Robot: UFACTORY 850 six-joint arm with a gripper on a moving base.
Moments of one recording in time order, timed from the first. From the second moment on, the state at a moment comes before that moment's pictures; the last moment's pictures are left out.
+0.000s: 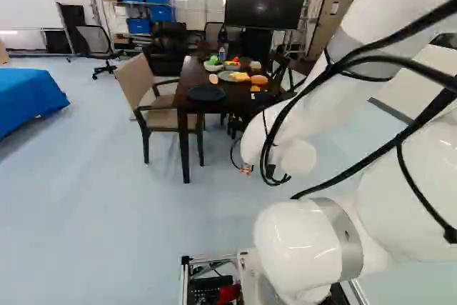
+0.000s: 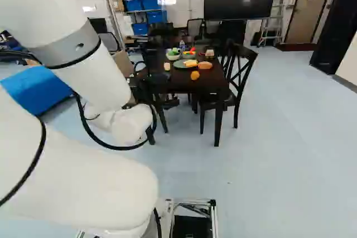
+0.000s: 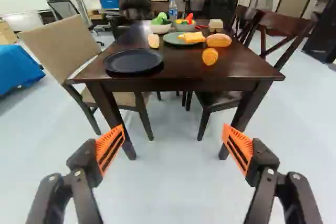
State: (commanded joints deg) arm 0.0 16.0 -5.0 0.0 50.0 0.0
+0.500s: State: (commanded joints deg) arm 0.0 16.0 -5.0 0.0 50.0 0.0
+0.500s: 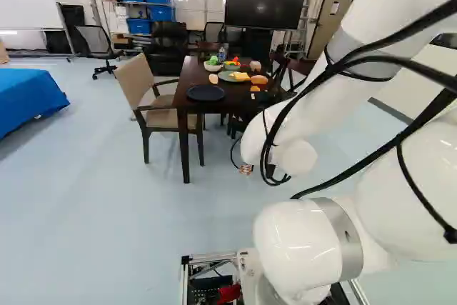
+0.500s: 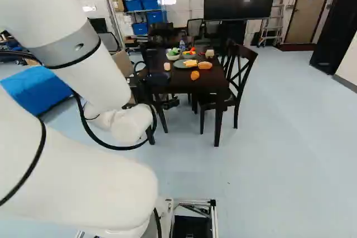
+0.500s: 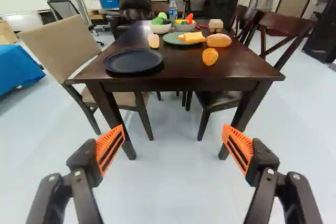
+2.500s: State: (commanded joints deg) arm 0.0 16.0 -5.0 0.0 50.0 0.0
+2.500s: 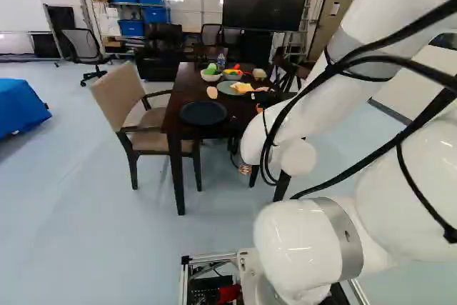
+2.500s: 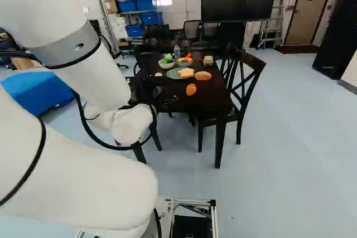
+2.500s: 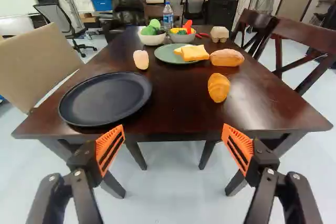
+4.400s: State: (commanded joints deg) arm -4.6 11.1 -14.6 0.0 41.7 0.0
